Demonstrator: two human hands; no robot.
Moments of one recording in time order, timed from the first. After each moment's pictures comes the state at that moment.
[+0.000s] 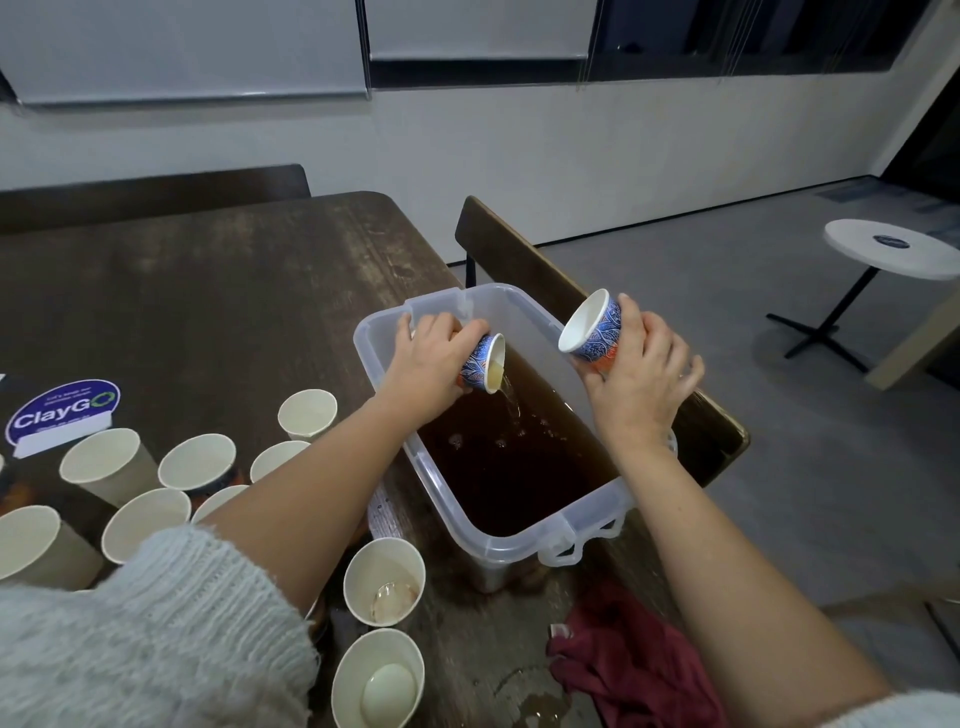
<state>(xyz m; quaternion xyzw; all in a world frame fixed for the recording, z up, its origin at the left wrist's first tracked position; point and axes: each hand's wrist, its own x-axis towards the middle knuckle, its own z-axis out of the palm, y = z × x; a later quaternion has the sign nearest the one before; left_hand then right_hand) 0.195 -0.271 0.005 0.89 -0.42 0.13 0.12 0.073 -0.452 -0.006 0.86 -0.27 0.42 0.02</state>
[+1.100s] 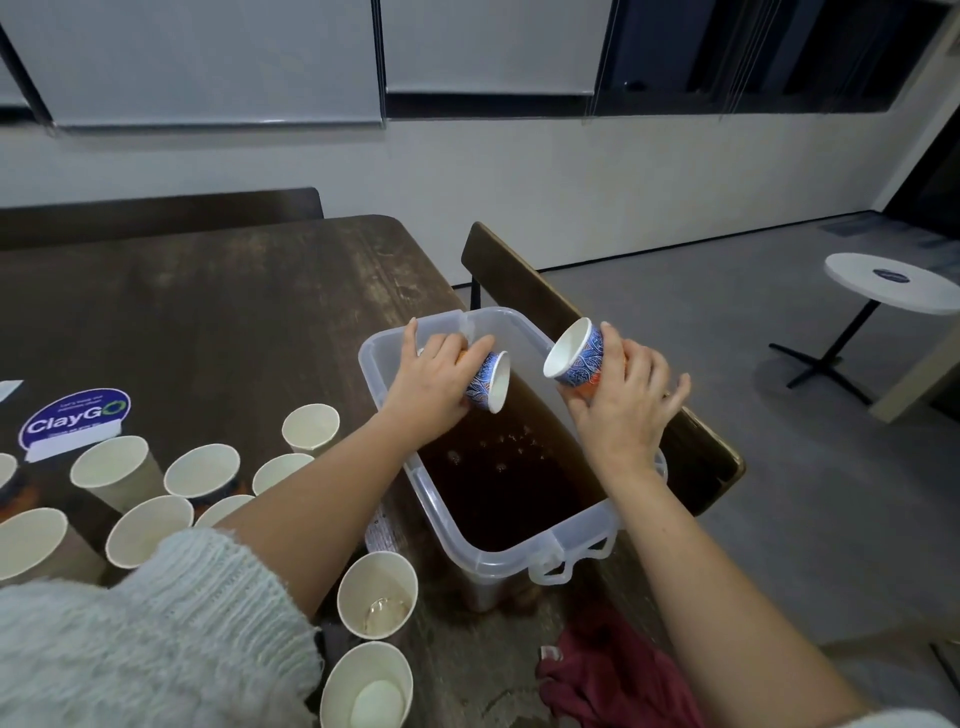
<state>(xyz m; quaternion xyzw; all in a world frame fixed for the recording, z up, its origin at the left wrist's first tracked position) 0.194 -0.272 -0.001 0.85 -0.43 0.26 0.11 0.070 -0.447 -0.003 0.88 -0.25 0.40 0.02</state>
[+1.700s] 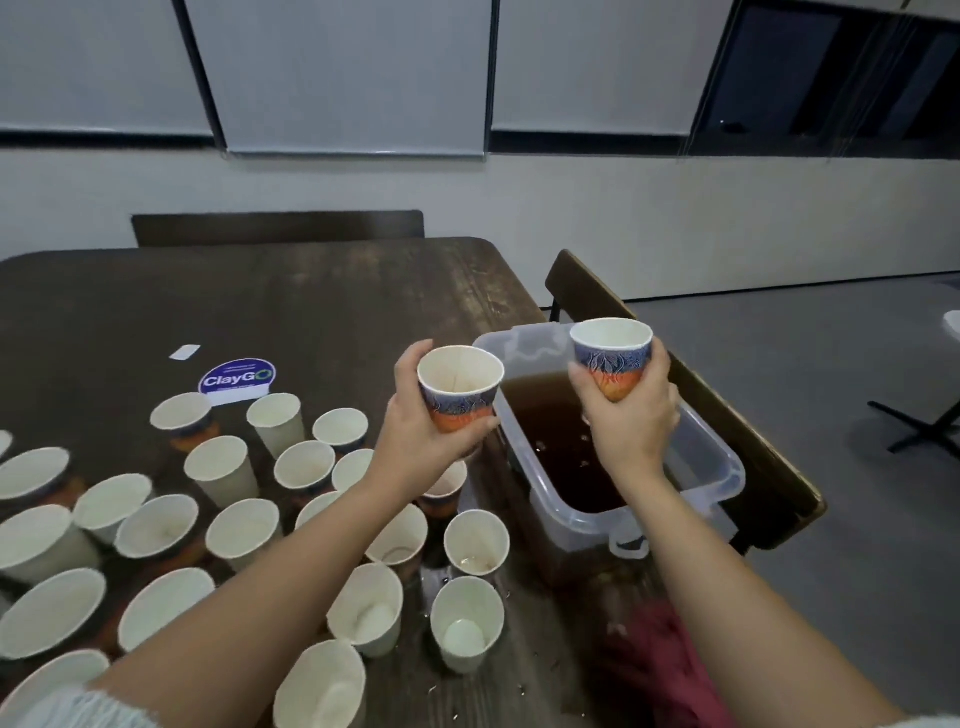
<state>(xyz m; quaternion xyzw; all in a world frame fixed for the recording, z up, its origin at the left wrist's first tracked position) 0.087 -0.134 0.031 0.78 -0.22 0.12 0.57 0.046 -0.336 0.049 0.82 -0.19 0.36 -0.39</state>
